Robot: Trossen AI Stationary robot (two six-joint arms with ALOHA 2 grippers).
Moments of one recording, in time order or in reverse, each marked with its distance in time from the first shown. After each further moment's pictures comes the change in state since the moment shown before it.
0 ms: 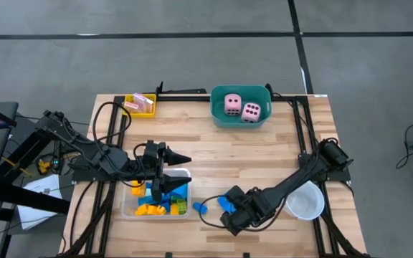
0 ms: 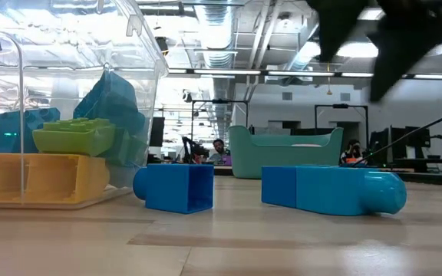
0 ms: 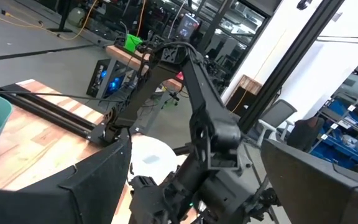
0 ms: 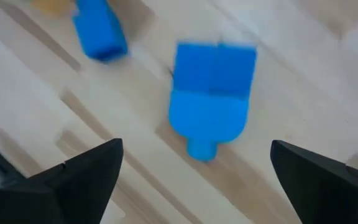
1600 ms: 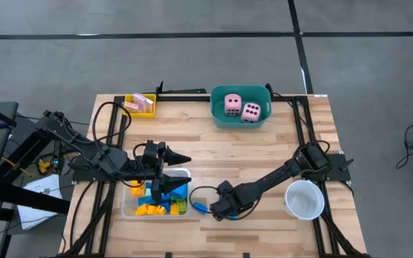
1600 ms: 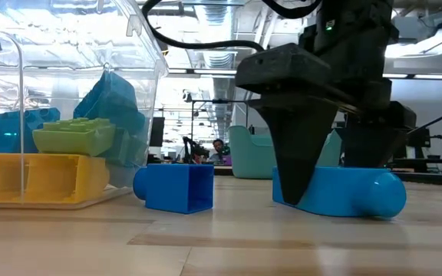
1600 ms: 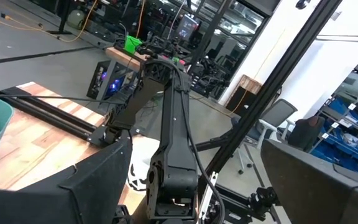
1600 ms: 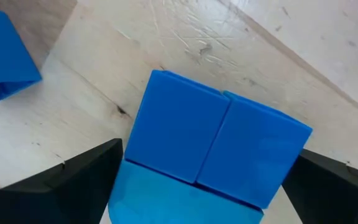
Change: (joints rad) left arm 0.000 -0.002 0.000 0.004 0.000 0.015; right arm -0.145 0.171 -0.099 0.187 -0.141 -0.036
